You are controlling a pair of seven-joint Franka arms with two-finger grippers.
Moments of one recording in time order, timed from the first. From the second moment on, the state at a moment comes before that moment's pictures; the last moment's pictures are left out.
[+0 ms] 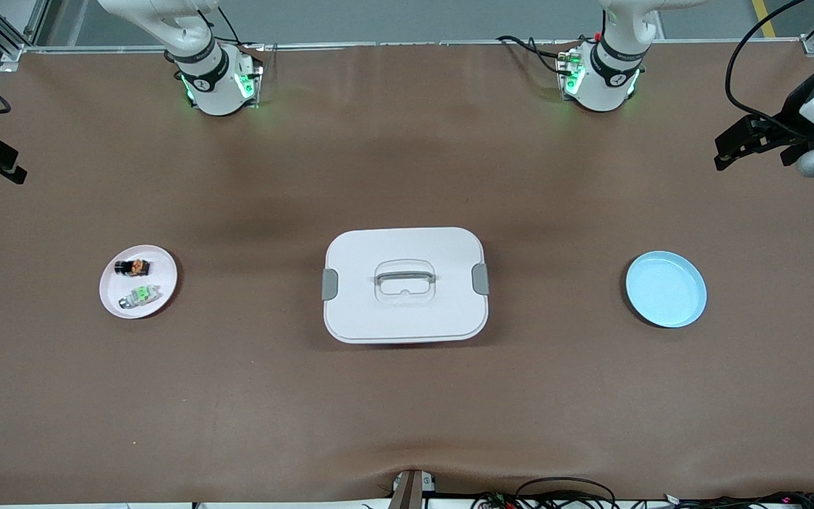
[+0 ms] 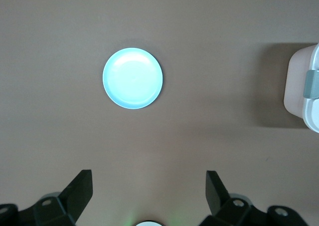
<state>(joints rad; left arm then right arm) 0.05 -0.07 -0.14 -1.60 0.02 1.50 -0.13 0.04 -0.05 -0.14 -1.56 -0.02 1.52 -0.03</state>
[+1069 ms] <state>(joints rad) 0.05 -0.07 -0.14 -1.57 0.02 1.48 -0.13 0.04 -0.05 -0.14 -1.56 -0.02 1.53 -0.03</state>
